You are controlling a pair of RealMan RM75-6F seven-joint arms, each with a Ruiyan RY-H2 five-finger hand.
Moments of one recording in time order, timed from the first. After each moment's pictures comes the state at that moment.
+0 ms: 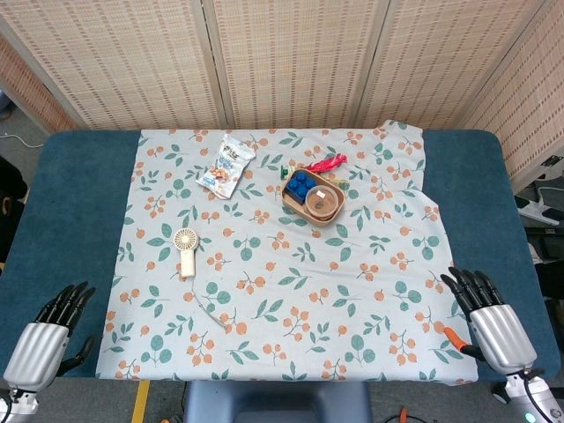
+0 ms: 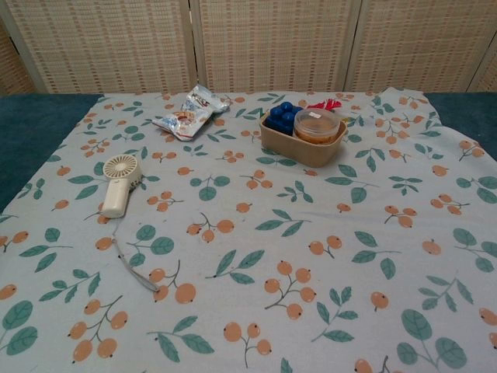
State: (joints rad) left arm -0.05 -1.11 0.07 -1.69 1.69 1.51 0.12; right arm 0.06 -1.05 -0.06 -1.72 -1.69 1.46 -0.04
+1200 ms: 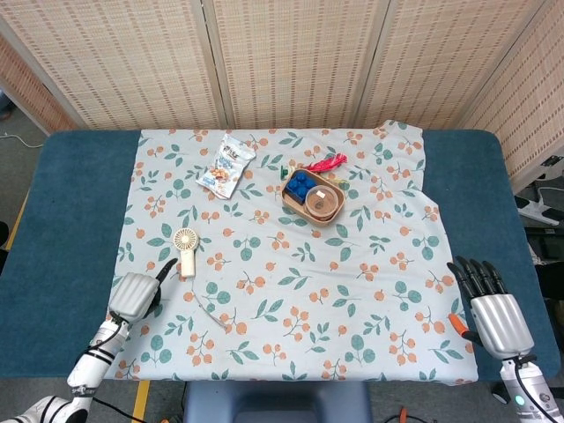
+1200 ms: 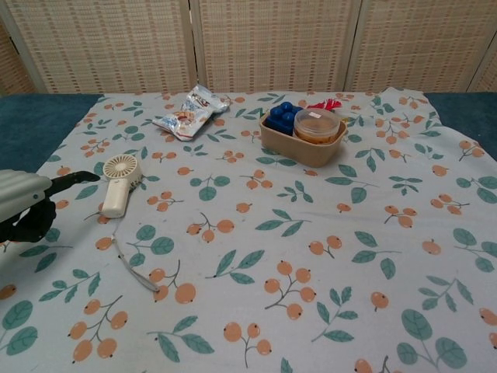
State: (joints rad) left arm -0.40 -1.54 -0.09 -1.28 1.47 1.06 0.23; right arm 0.08 -1.13 0.00 -1.66 -1.58 1.43 -0.14
